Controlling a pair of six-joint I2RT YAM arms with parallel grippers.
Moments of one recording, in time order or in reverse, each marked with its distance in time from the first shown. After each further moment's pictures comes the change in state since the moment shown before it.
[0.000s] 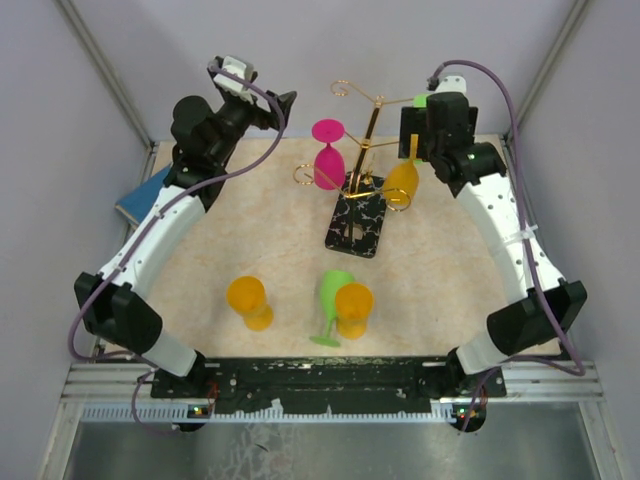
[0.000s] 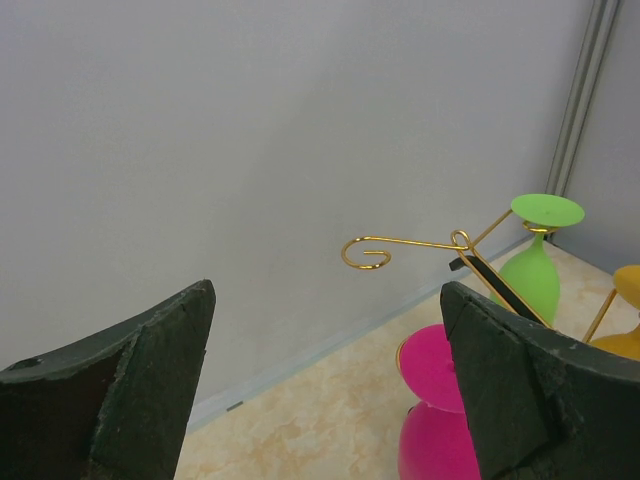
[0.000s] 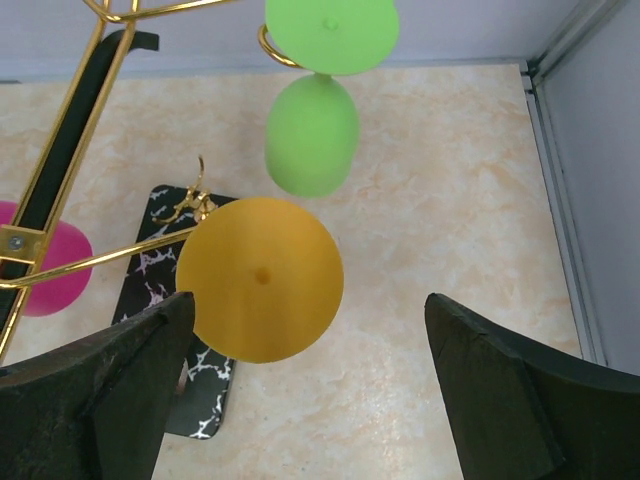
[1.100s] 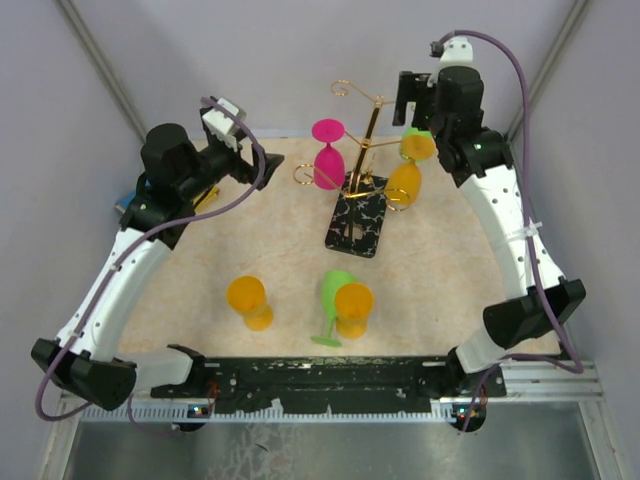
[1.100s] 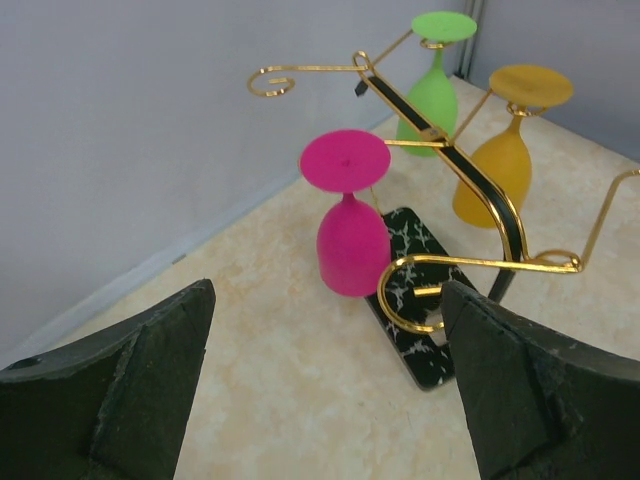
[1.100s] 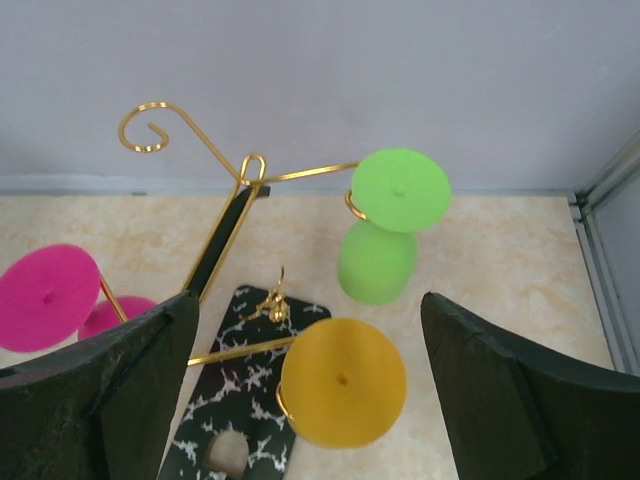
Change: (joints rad) left arm -0.002 -0.300 -0.146 -0.450 0.149 0.056; right arm 0.000 0.024 0.126 0.166 -0.128 -0.028
